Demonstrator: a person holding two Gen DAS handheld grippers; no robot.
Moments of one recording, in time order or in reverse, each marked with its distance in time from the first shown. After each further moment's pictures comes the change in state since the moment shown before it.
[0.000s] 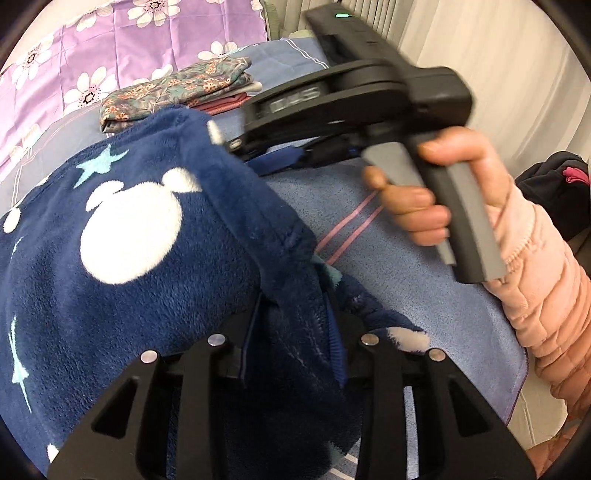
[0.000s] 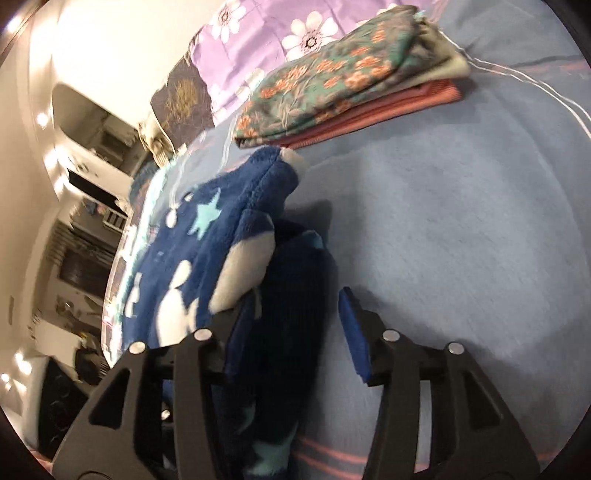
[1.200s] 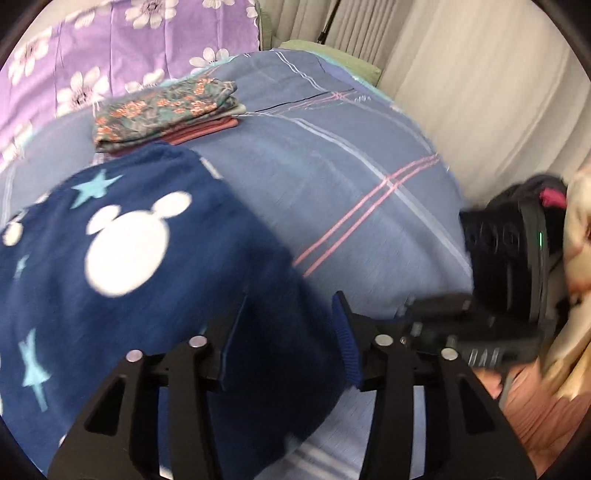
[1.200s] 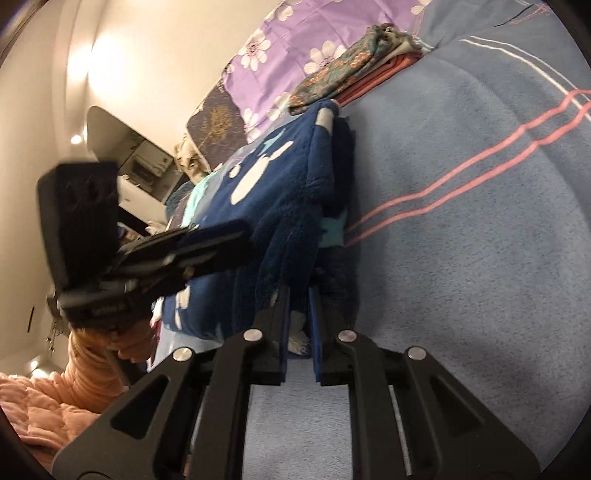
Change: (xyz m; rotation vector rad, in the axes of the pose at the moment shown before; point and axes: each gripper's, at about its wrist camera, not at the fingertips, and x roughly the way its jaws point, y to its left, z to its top) left arm -0.025 -0.003 0.025 -0.055 -0.016 -0.096; right arm -0.085 0.022 -0.164 0.029 -0.165 0.161
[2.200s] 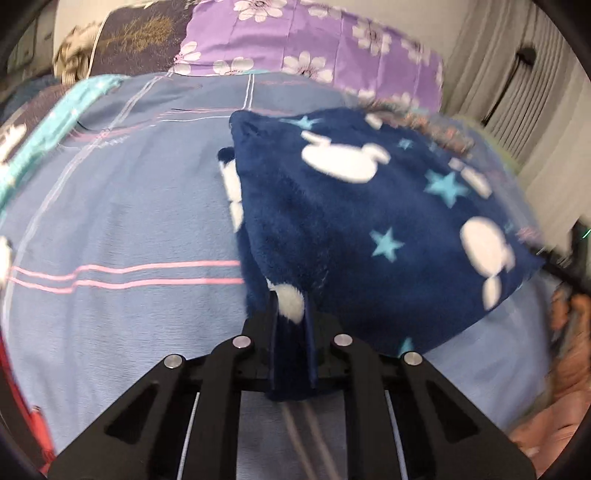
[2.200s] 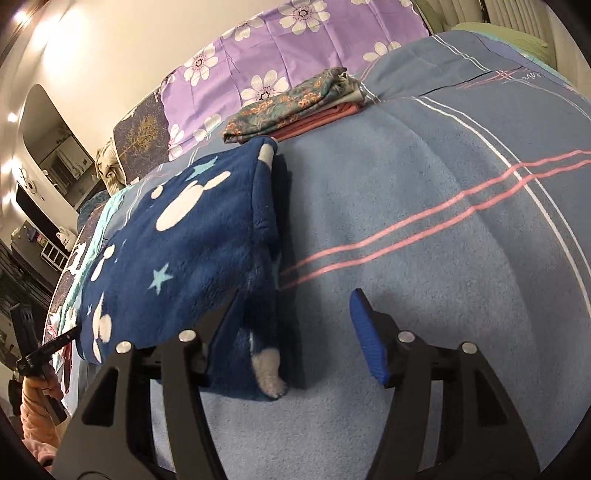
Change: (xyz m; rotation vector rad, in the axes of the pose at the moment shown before) left arm -0.170 0.197 -0.225 -0.420 -0.148 0.418; right arm -0.002 0.027 0.006 -0.059 -0.135 -0.432
